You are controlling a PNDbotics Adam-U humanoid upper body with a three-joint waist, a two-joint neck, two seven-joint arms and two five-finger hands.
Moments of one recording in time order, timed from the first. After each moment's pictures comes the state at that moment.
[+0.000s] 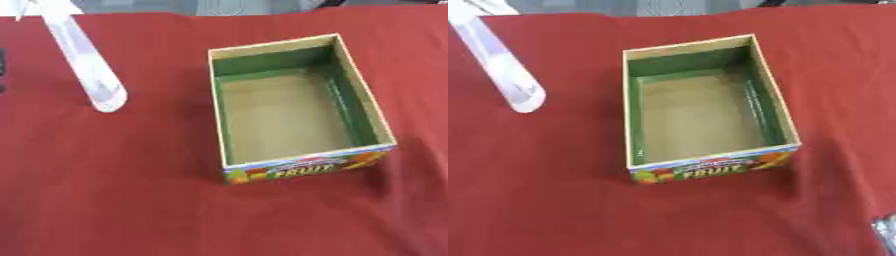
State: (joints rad) left arm -0.35 0.33 0.23 -1.92 -0.30 0.28 -0.25; right arm -0.05 -0.45 -0.04 -1.99 0.20 0.11 -0.91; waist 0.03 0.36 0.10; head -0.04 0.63
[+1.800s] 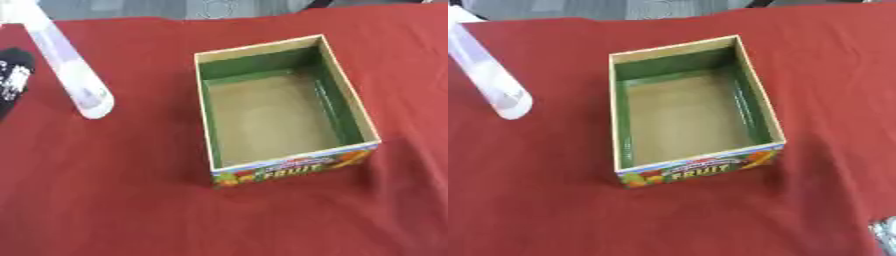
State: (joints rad) left arm -0.46 0.37 0.14 -1.75 -0.33 0.27 -0.21; right arm -0.04 -0.45 -0.05 -1.99 0.20 0.10 -0.91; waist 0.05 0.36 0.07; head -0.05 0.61
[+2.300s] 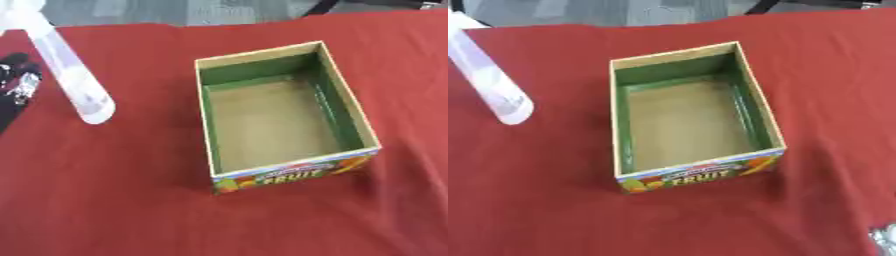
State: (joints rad) left arm -0.49 0.38 0.13 -1.70 -0.36 0.26 -0.21; right arm -0.04 -0.45 -0.04 -1.99 0.20 0.10 -0.91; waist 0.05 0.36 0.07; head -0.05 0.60
